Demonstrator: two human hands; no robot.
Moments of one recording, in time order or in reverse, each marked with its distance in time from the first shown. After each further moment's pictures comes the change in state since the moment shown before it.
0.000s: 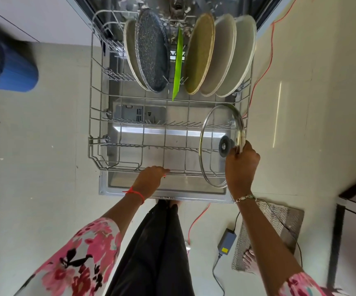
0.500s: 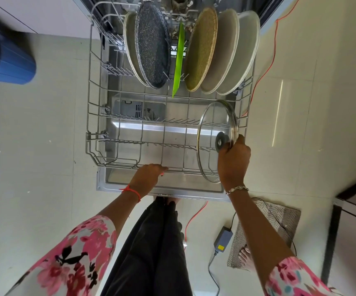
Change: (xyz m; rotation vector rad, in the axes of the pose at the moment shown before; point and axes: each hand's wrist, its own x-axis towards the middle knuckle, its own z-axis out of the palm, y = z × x) left_hand -0.003 0.001 -0.003 -0.063 0.025 0.008; right_hand 0.007 -0.014 0.011 -0.102 -0.066 -0.023
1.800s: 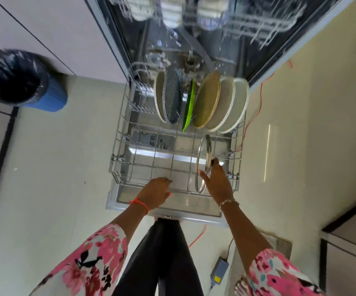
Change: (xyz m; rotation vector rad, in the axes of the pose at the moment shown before) left_hand -0.047 0.028 -0.069 0.050 -0.044 -0.032; right_hand -0.029 -0.022 -0.002 -0.192 -0.461 -0.214
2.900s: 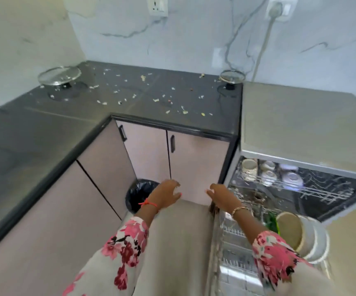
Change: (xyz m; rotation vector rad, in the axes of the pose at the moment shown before) left_hand -0.267 -0.249 -0.438 0.051 0.604 -0.003; right_hand -0.066 -0.548 -0.053 -0.292 0.091 -0.485
